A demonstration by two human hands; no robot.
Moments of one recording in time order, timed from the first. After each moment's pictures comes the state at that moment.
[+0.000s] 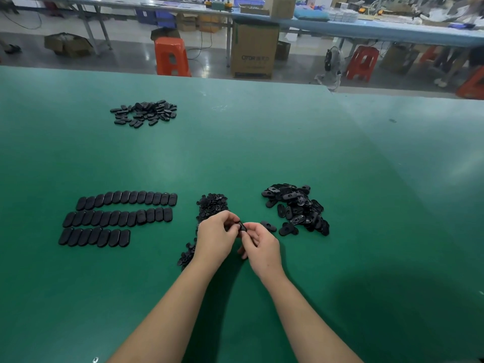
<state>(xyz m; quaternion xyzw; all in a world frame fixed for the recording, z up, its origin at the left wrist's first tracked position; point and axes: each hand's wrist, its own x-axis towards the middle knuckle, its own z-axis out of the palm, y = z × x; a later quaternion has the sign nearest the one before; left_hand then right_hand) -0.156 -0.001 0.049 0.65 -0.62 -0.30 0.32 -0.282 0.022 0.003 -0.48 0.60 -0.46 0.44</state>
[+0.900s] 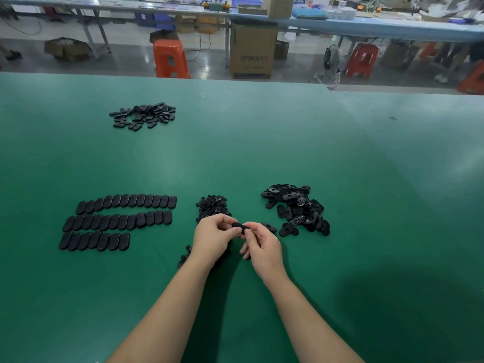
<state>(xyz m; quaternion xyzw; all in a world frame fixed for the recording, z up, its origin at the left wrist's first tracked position) -0.149 -0.009 0.038 0.64 -0.53 -0.43 0.36 -0.284 0.024 0.008 -0.48 0.58 -0.49 0.44</state>
